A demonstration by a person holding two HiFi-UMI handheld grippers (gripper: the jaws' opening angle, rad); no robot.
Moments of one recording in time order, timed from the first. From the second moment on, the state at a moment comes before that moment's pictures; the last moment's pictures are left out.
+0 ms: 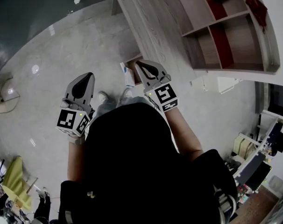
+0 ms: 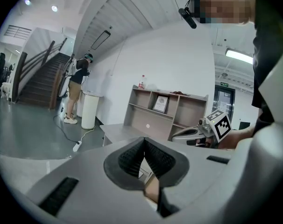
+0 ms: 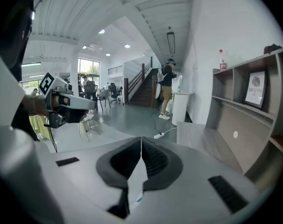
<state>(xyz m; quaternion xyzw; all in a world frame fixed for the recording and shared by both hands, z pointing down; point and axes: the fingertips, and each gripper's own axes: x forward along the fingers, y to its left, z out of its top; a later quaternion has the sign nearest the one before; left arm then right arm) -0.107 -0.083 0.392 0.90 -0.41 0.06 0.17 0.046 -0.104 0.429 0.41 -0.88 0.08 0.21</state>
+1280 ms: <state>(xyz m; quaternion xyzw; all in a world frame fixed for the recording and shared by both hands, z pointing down) -0.085 -0.097 0.315 0.92 -0.38 0.00 0.08 0.068 -0.086 0.326 0.45 -0.89 0.00 0.10</state>
